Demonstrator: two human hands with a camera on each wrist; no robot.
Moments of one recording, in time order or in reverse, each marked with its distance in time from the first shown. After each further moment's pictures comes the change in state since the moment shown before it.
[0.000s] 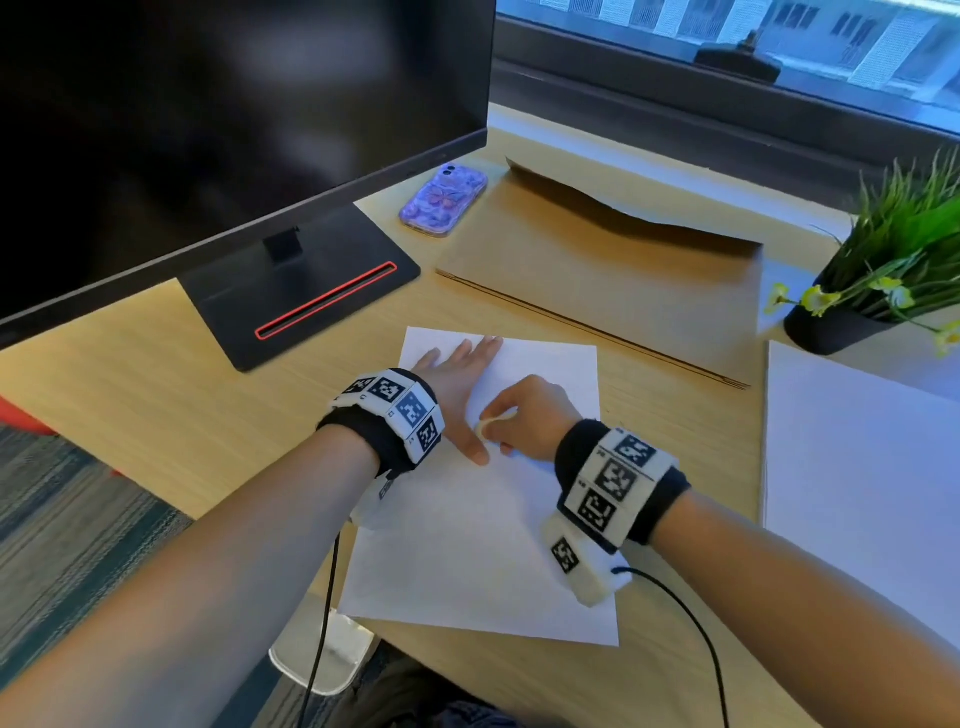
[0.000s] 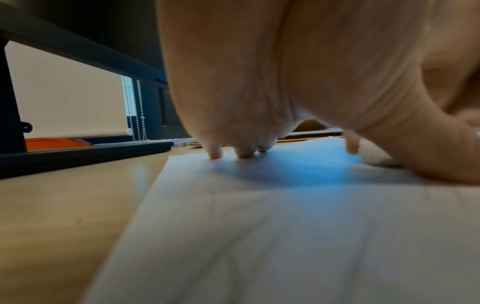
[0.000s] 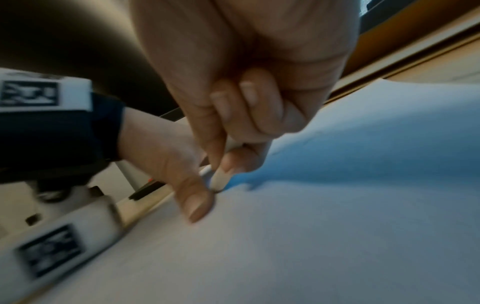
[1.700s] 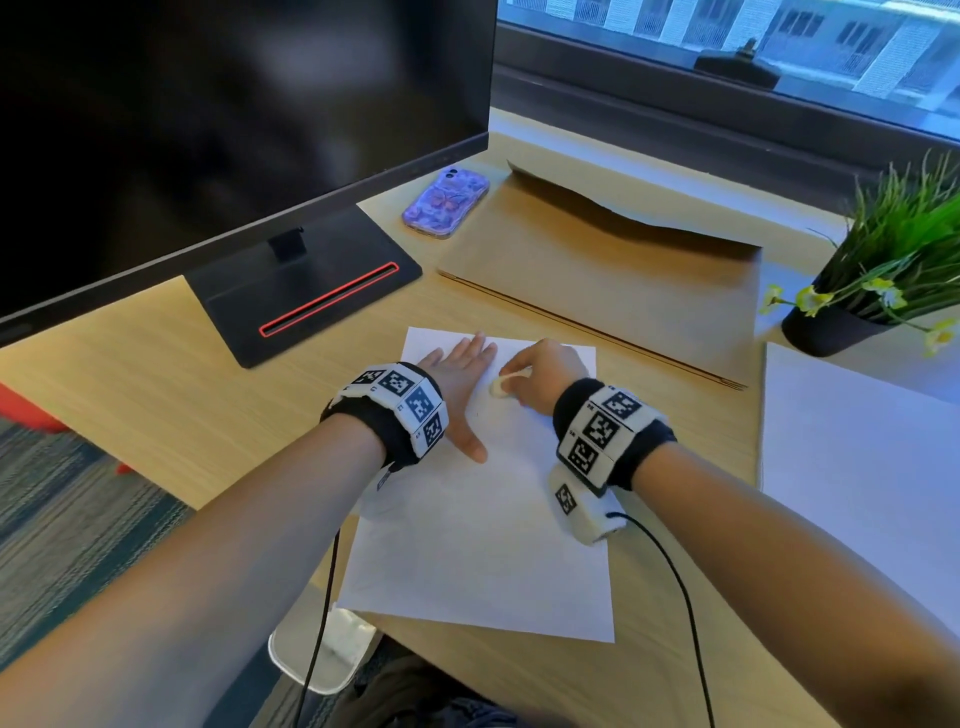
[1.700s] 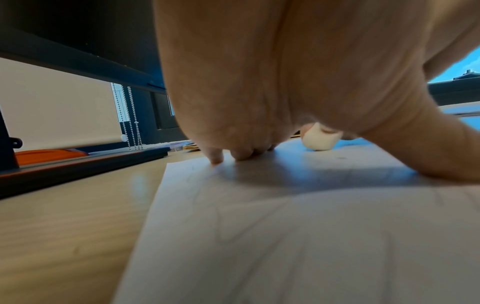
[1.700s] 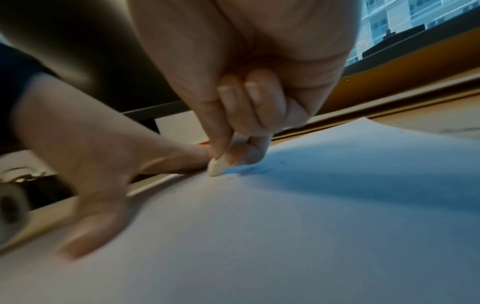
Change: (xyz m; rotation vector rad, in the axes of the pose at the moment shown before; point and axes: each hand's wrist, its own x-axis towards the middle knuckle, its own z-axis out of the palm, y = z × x) left_hand 0.006 0.000 0.001 0.142 -0.040 -0.034; right_hand 0.025 0.003 -0.022 -0.128 0.145 -0.033
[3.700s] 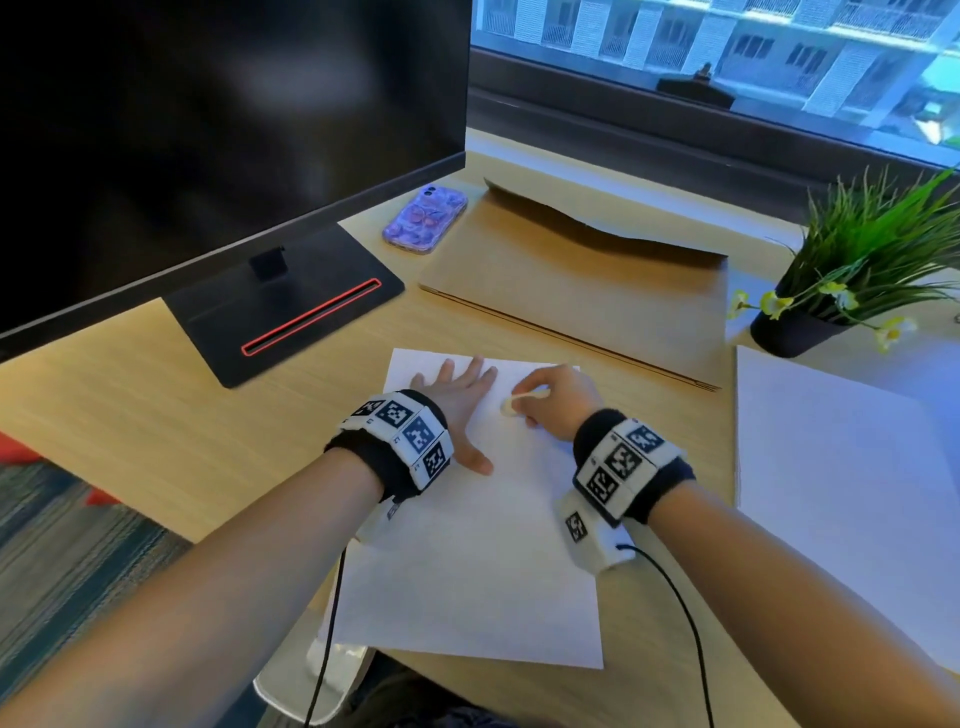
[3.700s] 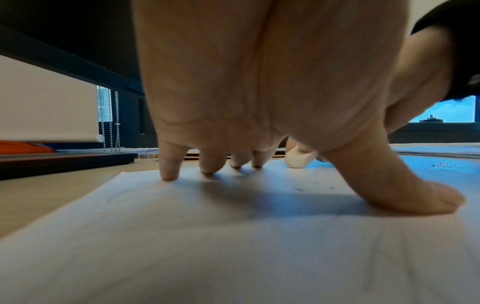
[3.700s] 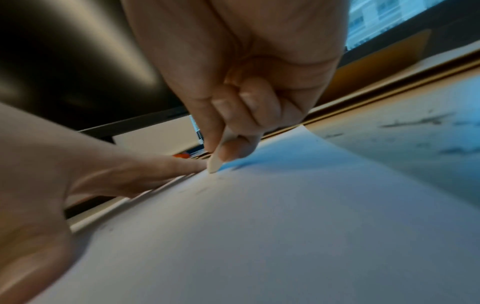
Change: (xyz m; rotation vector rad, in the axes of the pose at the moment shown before) left_hand -0.007 0.016 -0.001 -0.073 -0.041 0.007; right_hand -0.014 0.029 -0.004 0.180 0.063 0.056
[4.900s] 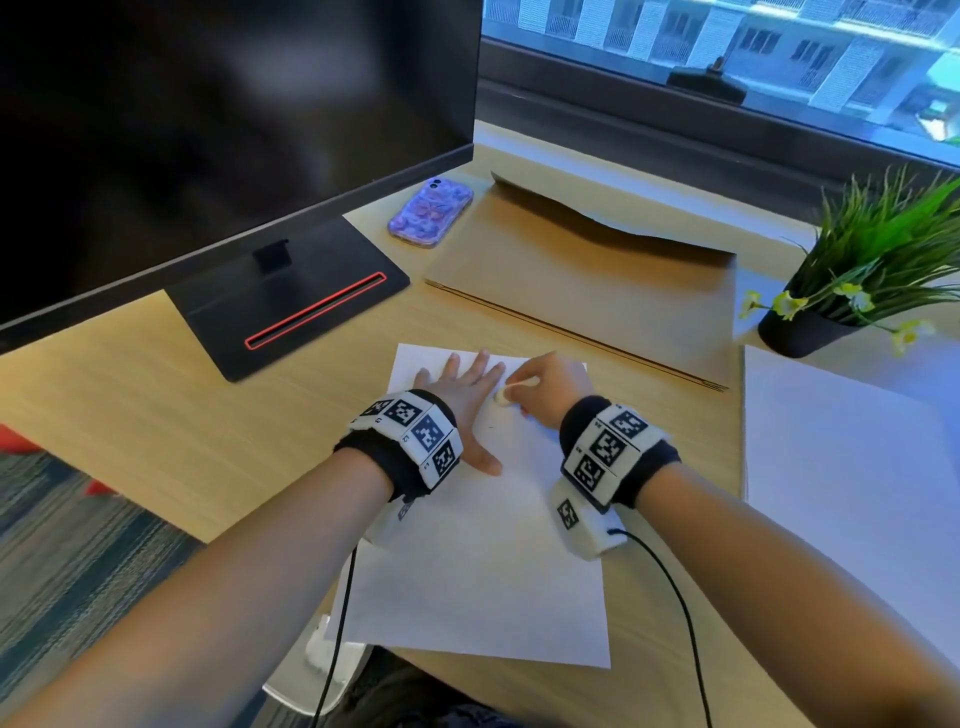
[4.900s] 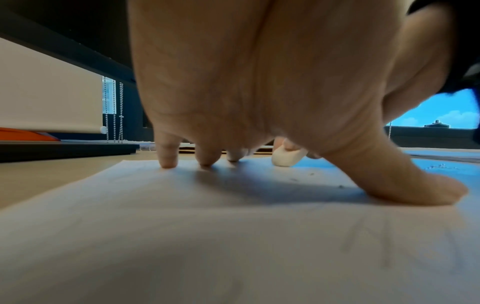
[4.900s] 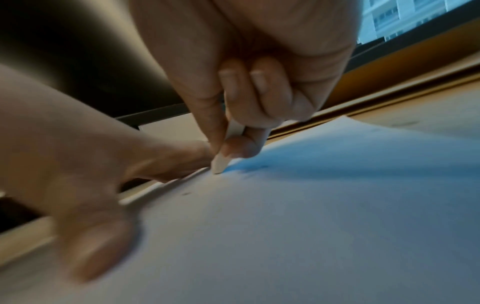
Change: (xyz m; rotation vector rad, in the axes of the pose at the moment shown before) left_hand -0.004 0.003 0.001 -0.021 0.032 -0.006; right_hand 0.006 -0.017 0.008 -0.070 0.011 -0.002
